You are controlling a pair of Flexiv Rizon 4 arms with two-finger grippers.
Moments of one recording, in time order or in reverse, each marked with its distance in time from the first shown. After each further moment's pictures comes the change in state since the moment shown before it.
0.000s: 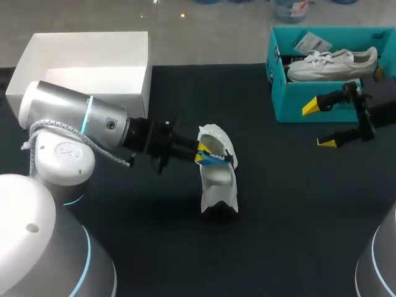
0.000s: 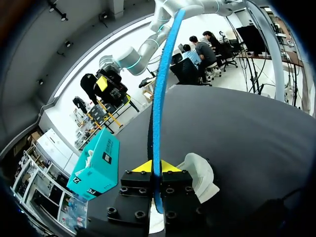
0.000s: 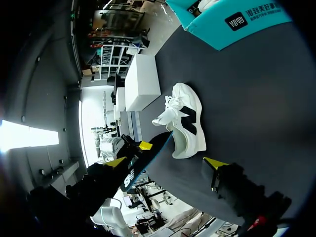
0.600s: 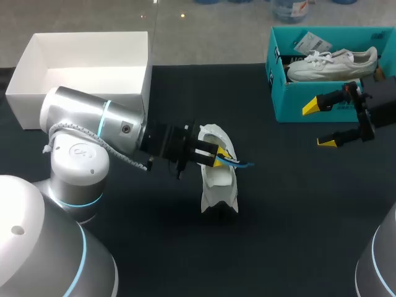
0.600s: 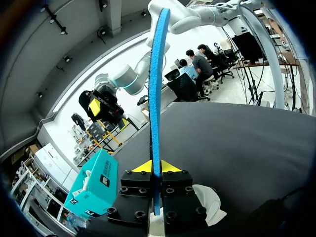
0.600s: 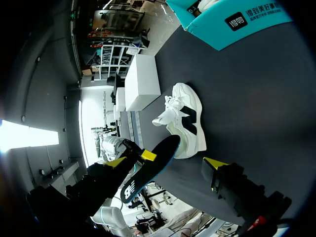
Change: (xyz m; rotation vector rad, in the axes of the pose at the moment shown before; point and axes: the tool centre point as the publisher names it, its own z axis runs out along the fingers) left arm 0.005 -0.029 0.039 0.128 0.019 0.023; right arm 0.000 0.000 0.000 0.000 0.000 0.000
